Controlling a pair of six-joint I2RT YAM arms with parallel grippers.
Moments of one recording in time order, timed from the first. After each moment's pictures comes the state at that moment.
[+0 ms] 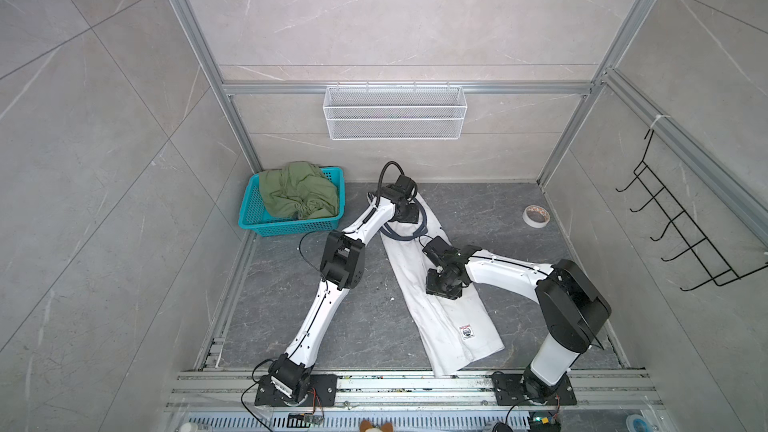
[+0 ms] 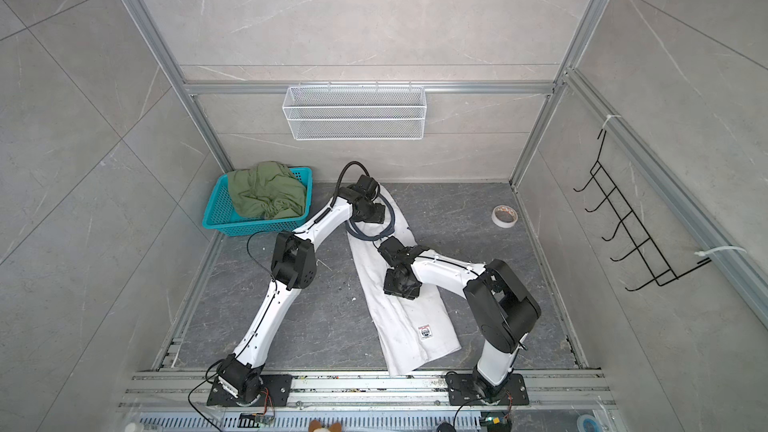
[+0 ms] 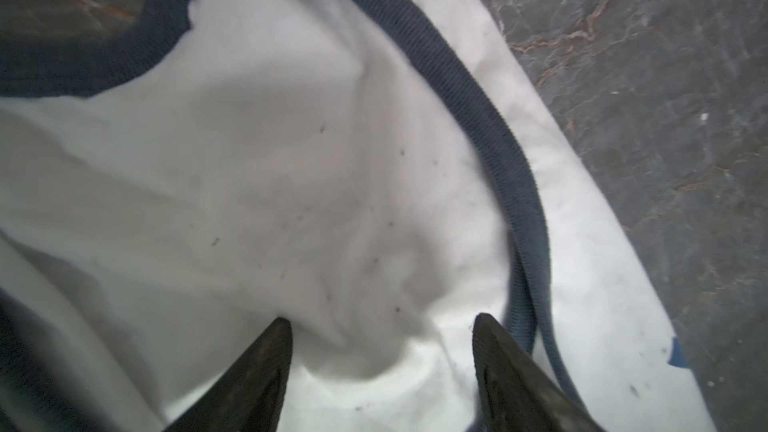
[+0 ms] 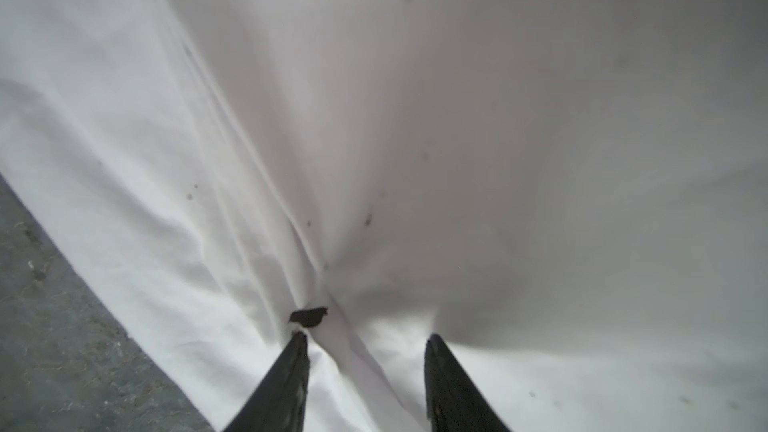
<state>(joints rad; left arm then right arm) -0.55 2.67 2.52 -0.88 0.05 -0.32 0.68 1.73 1.09 -0.70 -0.02 0.83</state>
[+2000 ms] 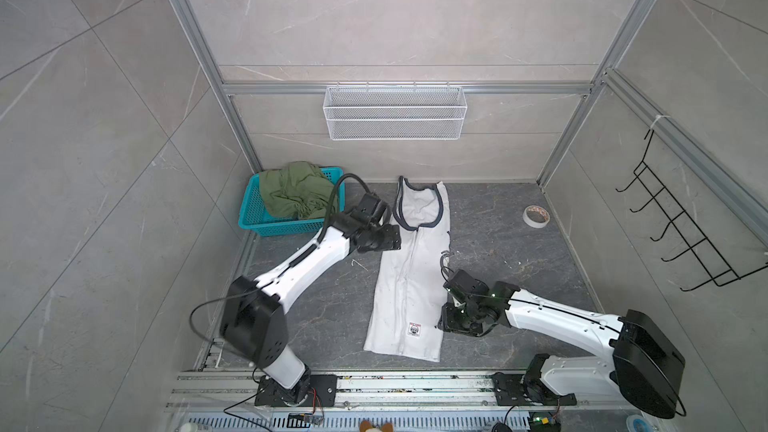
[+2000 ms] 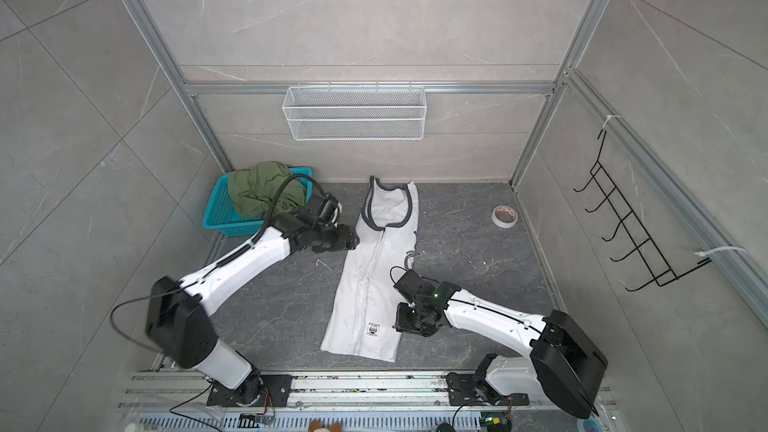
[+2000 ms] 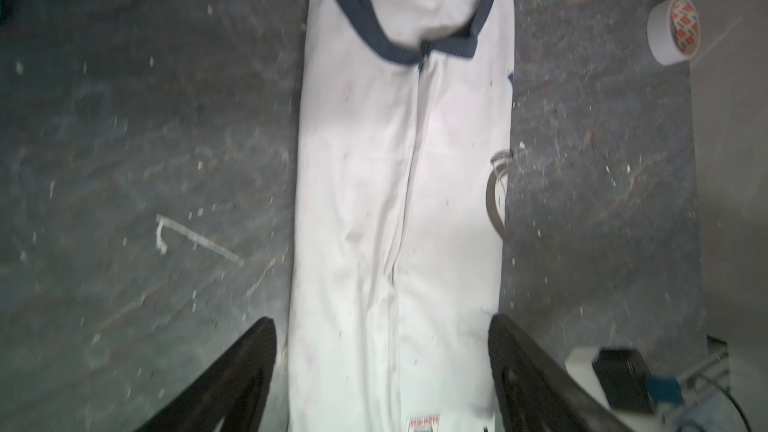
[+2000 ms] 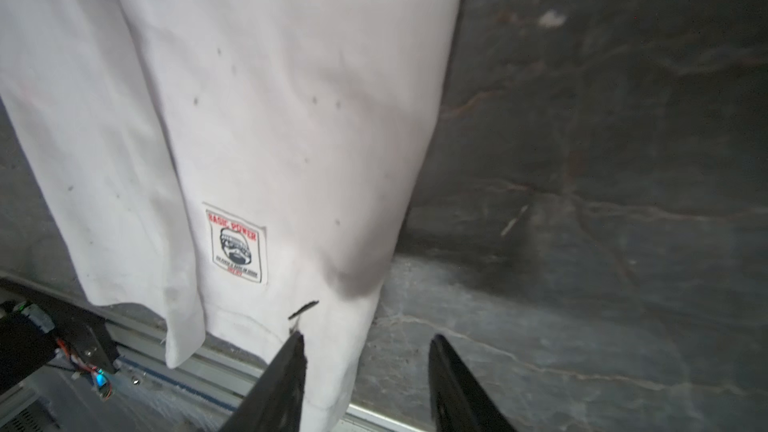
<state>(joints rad) -0.60 1.49 1.25 -0.73 0.08 -0.58 0.86 1.28 0.67 -0.65 -0.21 0.92</state>
